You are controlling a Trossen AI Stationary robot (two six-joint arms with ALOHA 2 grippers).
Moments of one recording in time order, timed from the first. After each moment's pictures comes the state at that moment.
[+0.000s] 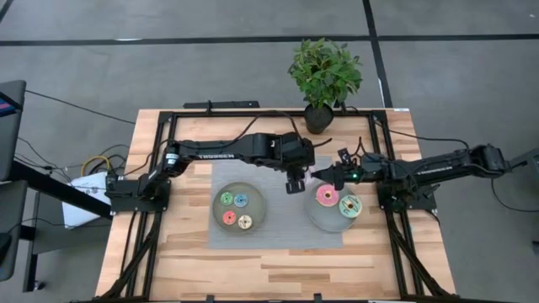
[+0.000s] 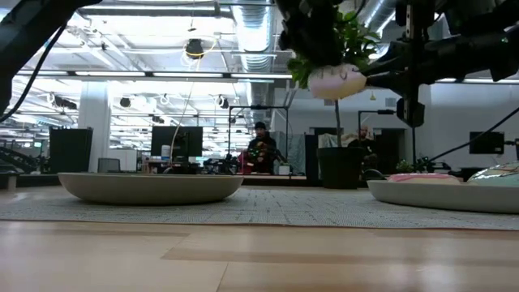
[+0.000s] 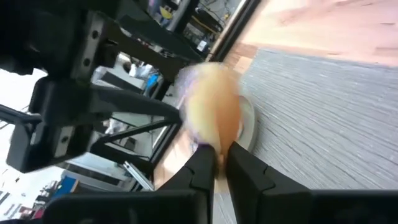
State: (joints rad) left arm 0.01 2.19 2.28 -1.00 -0.21 0.00; right arm -0.03 0.89 0.25 0.46 0.02 0.95
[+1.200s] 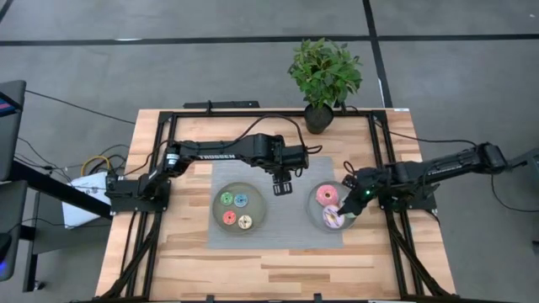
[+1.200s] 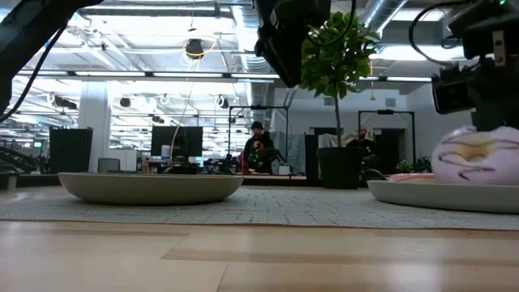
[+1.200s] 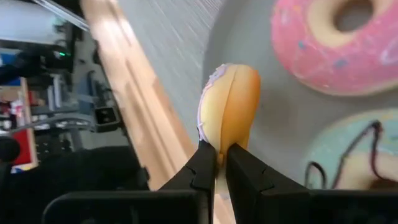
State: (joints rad) left arm 0.01 2.20 2.29 -1.28 -0.24 -0.09; right arm 0.12 0.68 0.25 -0.29 -0.36 1.07
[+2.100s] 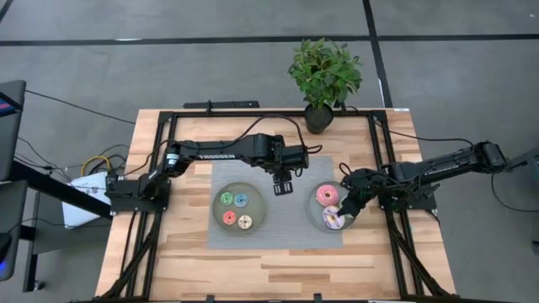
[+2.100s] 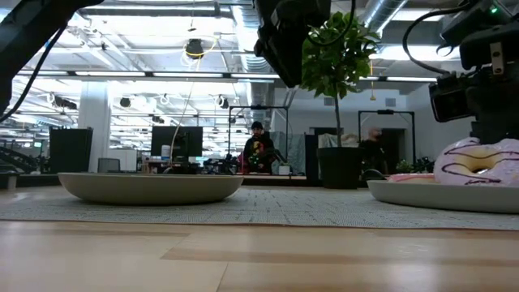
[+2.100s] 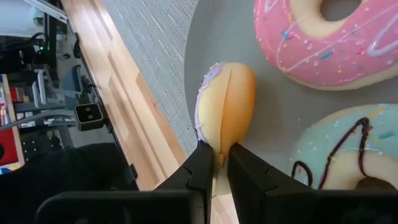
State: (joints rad) left arm 0.01 2.20 2.29 -1.27 -0.24 -0.10; right arm 0.11 0.76 0.25 -0.28 -0.38 1.05
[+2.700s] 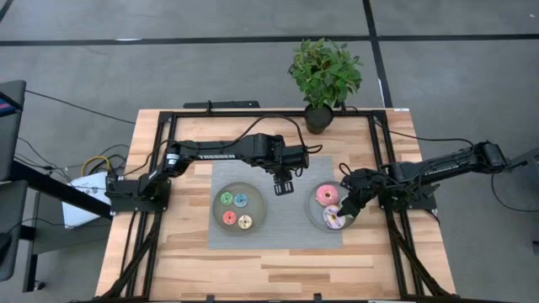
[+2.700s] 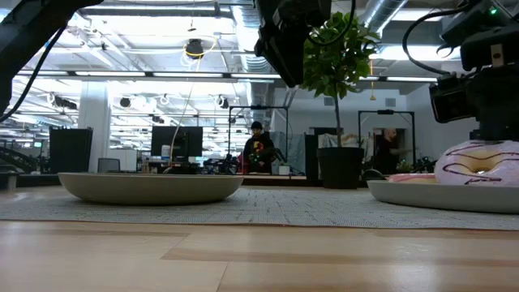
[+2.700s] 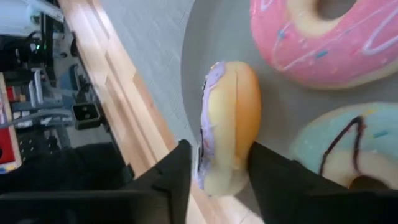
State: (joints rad) left arm 0.01 2.20 2.29 -1.26 -0.24 -0.12; right arm 0.11 0.76 0.25 -0.29 -0.38 1.04
